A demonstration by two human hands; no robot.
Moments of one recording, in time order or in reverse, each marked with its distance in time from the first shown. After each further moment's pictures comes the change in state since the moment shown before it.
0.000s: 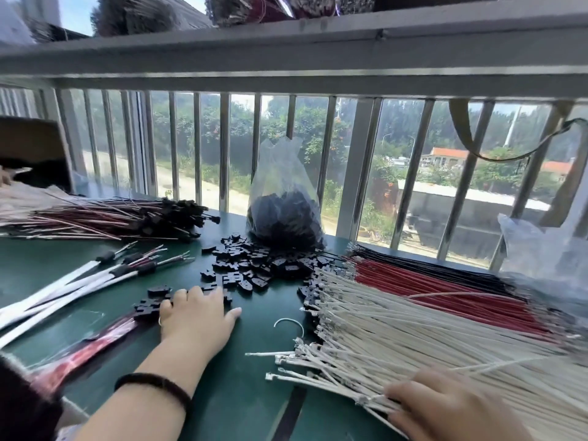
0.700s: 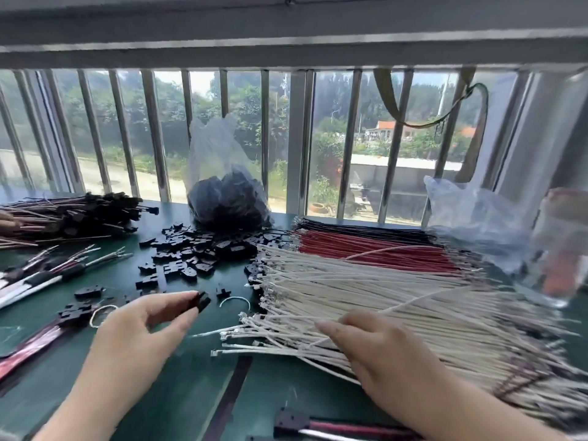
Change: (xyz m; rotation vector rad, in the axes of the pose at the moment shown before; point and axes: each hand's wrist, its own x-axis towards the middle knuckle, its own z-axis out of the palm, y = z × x) left_hand -0.070 -0.005 -0.021 -1.088 0.130 0.264; right_hand -0.006 -0.008 -0.003 0.203 0.039 0.060
